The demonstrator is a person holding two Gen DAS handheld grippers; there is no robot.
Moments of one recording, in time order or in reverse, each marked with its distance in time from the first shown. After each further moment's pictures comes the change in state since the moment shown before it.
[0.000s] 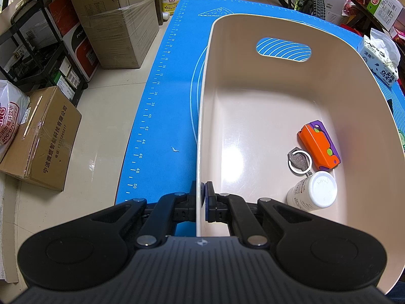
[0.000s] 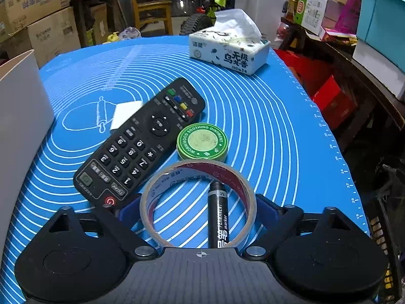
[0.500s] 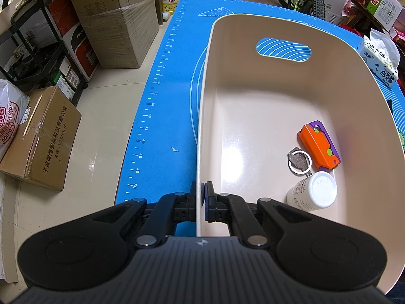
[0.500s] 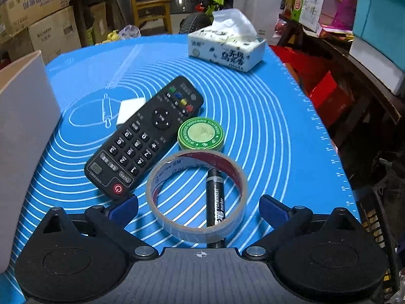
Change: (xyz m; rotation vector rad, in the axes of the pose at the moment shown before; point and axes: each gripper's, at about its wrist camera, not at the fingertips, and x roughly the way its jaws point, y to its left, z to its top) left arm 0.000 0.000 0.000 0.001 0.000 0.000; right arm -0.013 0.000 -0.006 0.016 0.036 -0.015
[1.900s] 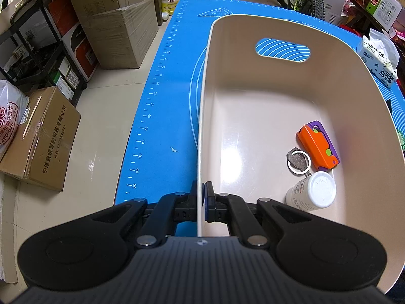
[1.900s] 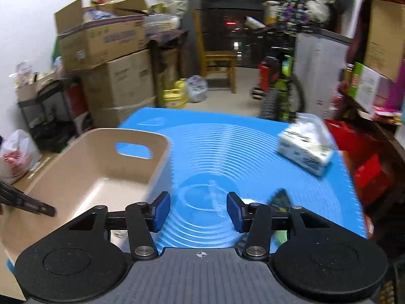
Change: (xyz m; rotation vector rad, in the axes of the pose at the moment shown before) left arm 0.000 0.001 0.000 0.002 -0.001 -0.001; right arm -0.120 0.080 0.059 -0.149 -0.242 0.191
